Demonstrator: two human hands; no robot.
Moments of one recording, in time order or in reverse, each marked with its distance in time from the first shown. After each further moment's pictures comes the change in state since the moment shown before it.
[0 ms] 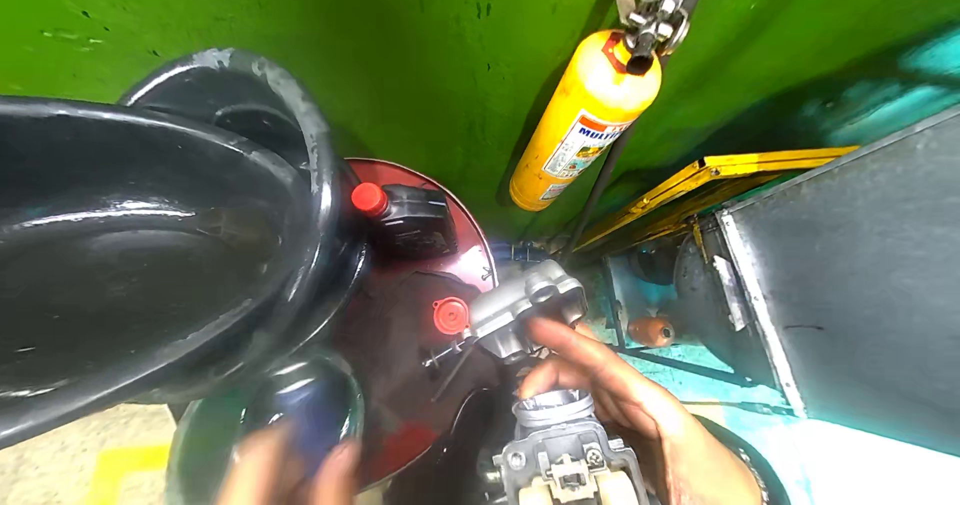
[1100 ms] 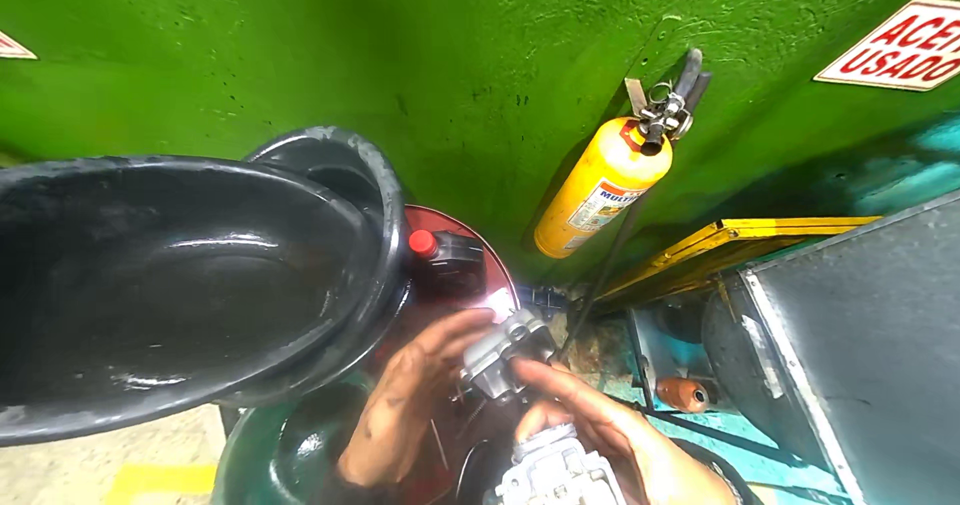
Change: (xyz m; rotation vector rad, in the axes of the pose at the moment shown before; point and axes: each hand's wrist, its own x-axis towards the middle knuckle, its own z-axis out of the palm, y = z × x) left_hand 0.086 -0.015 0.054 -1.193 -0.391 0.008; right_hand 0.029 0.004 0.008 0.170 -0.170 0.032
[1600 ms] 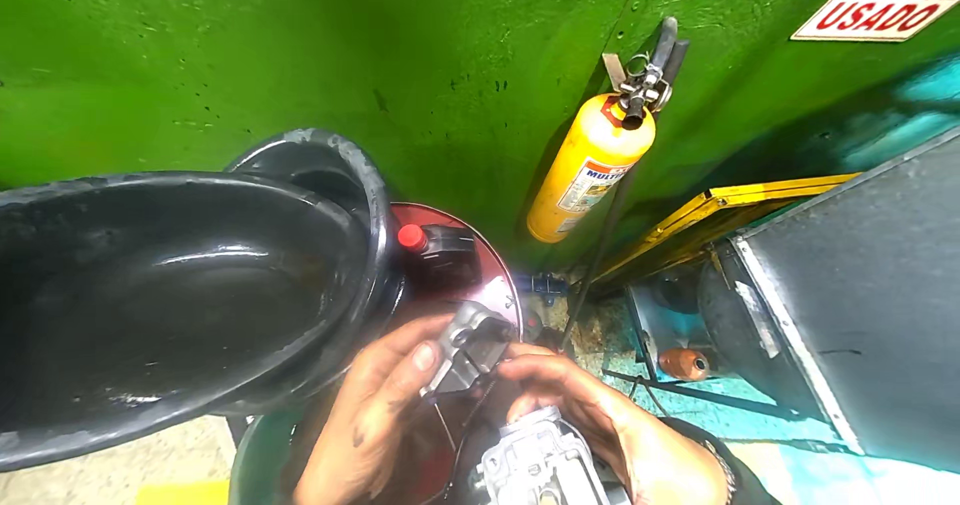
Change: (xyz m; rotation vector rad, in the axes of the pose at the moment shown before) left_hand -0.009 0.029 0.004 0.124 0.076 -0.020; right_hand 0.001 0.009 0.011 -0.080 0.033 -0.068
